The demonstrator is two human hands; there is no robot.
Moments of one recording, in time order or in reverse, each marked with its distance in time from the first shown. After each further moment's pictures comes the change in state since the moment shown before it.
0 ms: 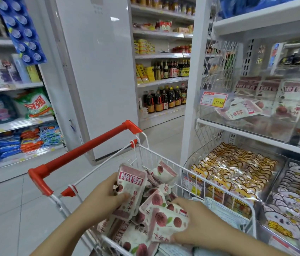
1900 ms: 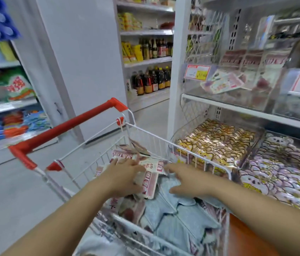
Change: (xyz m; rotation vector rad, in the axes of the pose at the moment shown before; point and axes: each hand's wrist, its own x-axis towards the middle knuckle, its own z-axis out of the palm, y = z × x) left_hand 0.031 0.019 0.059 0.918 -0.320 0.191; right_hand 0.023 0.049 -0.020 -0.454 -0.036 0.023
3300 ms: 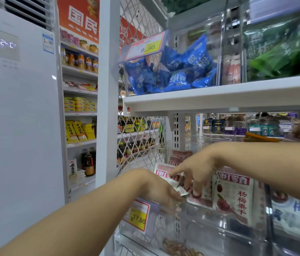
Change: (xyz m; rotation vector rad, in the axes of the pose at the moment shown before) left_hand 0.246 0.164 -0.298 0.095 -0.227 0.374; right_hand 0.053 0.134 -0.377 -0.155 -0.201 0.478
